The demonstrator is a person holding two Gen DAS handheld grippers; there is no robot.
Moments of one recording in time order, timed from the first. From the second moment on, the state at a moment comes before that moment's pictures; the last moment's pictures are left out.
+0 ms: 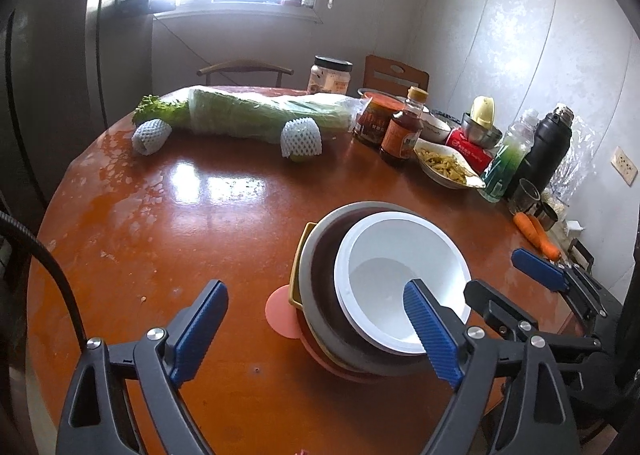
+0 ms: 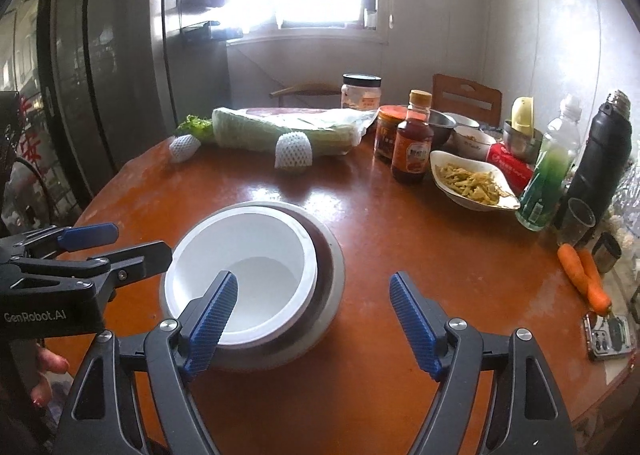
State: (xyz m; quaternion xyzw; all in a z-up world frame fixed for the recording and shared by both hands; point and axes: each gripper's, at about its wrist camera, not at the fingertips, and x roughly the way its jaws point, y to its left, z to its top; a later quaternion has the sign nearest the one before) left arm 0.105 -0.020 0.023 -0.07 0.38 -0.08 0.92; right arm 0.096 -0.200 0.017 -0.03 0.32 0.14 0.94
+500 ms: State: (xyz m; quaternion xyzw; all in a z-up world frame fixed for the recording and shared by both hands) left arm 0.087 -0.023 0.016 -0.06 0.37 -0.07 0.92; right arm 0.073 -0.210 0.016 -0.02 0.31 0.14 0.94
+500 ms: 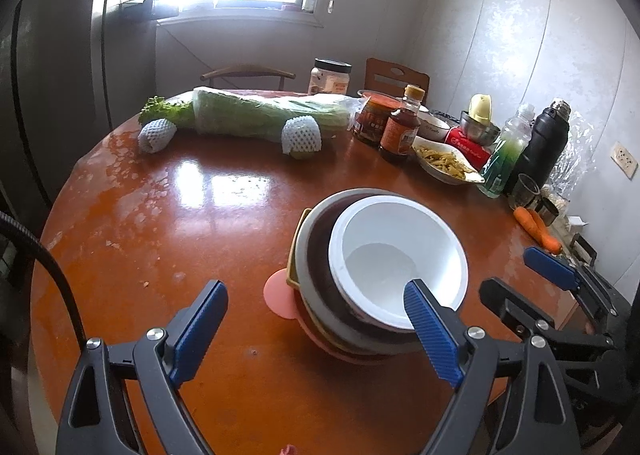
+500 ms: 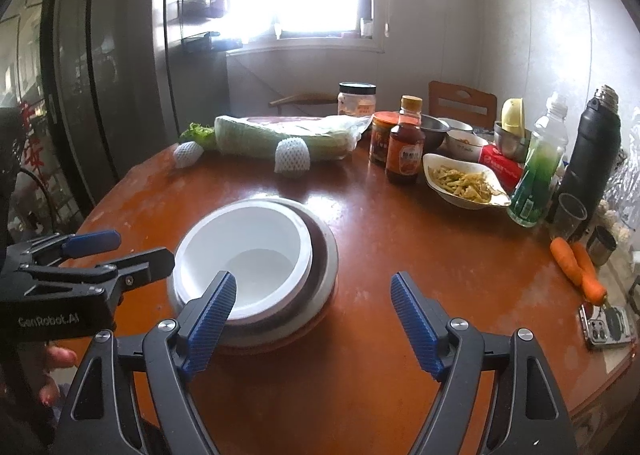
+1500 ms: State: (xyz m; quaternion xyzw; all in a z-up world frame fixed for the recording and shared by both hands) left arm 0.048 -0.019 -0.027 -0.08 0.37 -0.04 0.92; right arm 0.022 -0.199 -0.018 -0.01 0.28 0.18 0.94
